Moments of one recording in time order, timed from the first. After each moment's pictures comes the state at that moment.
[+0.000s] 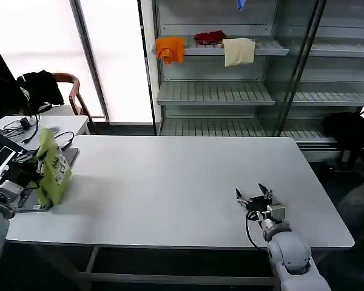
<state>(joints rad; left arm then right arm) 1.14 -0.85 -0.82 -1.83 0.14 0.23 0.31 -1.13 1.26 0.47 1.82 0.16 -0.45 -0.03</state>
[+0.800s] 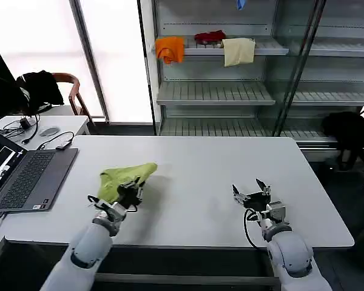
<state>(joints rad) 1.02 -1.13 -0.26 -1.81 0.17 0.29 0.18 -1.12 1.27 0.45 1.91 0.14 -0.48 -0.05</state>
